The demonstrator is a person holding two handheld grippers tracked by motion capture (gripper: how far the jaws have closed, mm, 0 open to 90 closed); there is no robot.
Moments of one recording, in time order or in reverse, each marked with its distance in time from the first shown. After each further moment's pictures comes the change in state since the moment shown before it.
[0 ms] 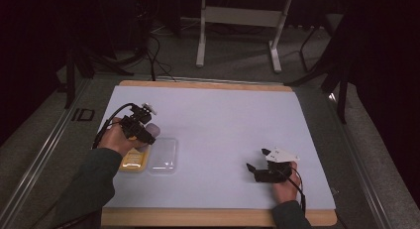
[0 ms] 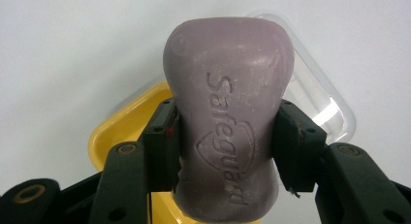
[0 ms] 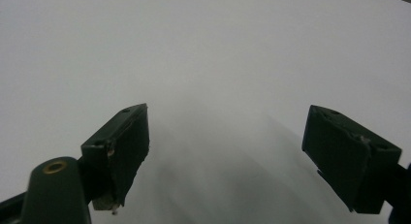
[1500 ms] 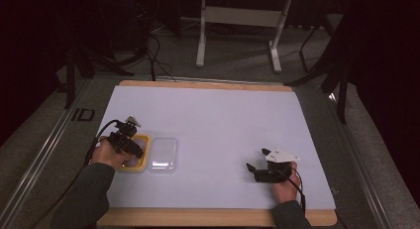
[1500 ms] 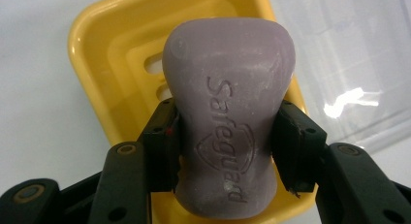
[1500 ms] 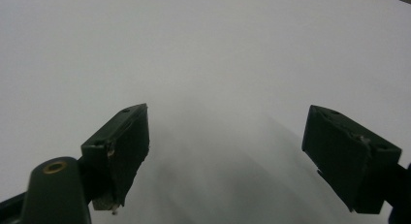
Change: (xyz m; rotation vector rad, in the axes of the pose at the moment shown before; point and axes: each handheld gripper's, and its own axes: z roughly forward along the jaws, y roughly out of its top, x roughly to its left) left arm 0.025 -0.046 0.046 0.101 -0.026 -0.226; right arm 0.001 0.000 0.000 0.004 -0.004 -0.002
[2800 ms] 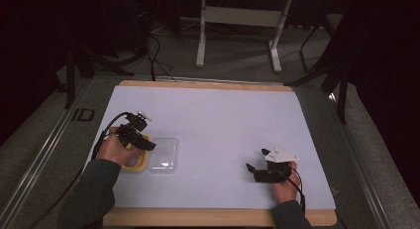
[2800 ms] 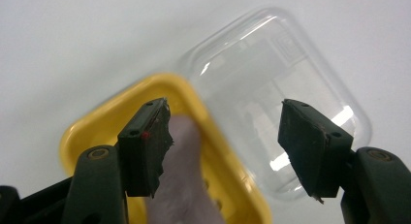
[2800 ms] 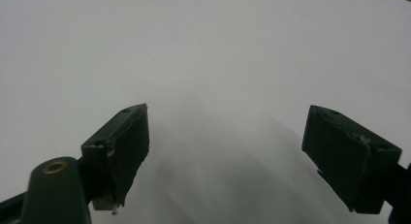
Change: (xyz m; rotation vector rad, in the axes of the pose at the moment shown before) left arm -0.033 0.018 -0.023 -0.204 -0.017 0.223; right arm 0.000 0.000 0.001 0.008 0.002 -0.006
